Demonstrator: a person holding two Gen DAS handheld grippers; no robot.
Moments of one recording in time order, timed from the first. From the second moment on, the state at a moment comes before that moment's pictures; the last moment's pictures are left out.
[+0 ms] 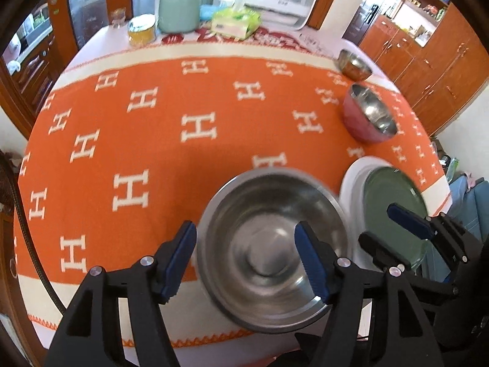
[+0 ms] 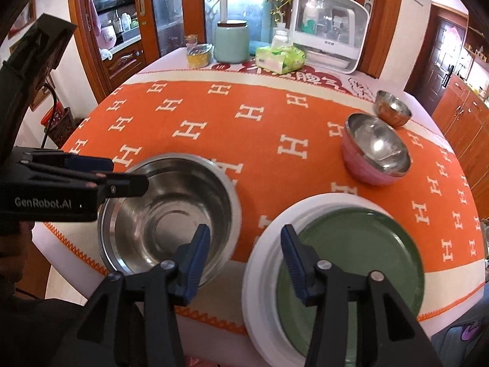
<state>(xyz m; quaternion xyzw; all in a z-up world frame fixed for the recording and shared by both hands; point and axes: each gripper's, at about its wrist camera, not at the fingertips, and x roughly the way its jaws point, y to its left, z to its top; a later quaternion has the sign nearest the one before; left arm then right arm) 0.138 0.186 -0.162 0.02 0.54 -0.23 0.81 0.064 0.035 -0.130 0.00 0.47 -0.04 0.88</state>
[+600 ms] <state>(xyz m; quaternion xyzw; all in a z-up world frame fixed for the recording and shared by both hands) 0.136 0.092 -0.094 0.02 0.51 -0.22 0.83 0.062 -0.057 -0.057 0.00 0.39 -0.02 0.92</state>
